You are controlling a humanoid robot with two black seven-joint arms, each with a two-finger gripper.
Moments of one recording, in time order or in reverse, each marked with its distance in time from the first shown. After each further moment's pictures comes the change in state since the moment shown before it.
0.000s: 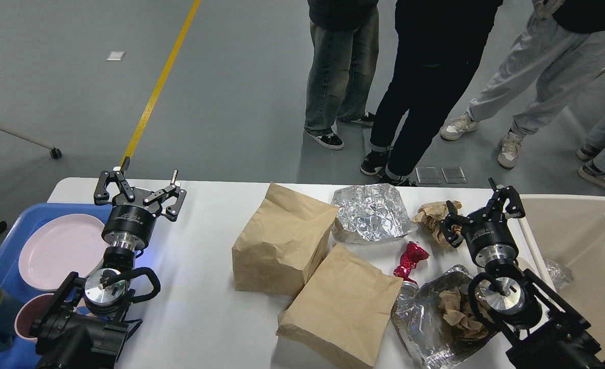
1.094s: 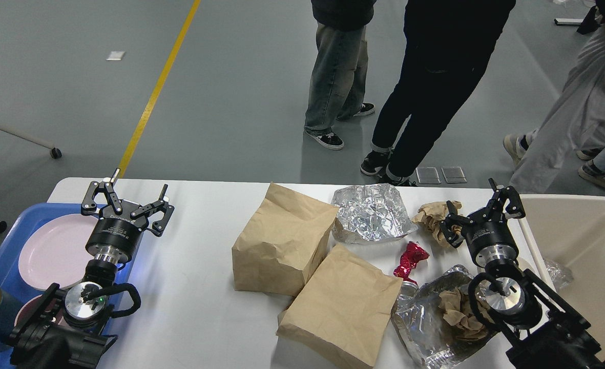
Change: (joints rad) left arm 0.031 0.095 0.110 0.058 -0.028 -0.069 -0.016; right arm 0.000 0.000 0.000 -0.002 0.000 0.000 0.000
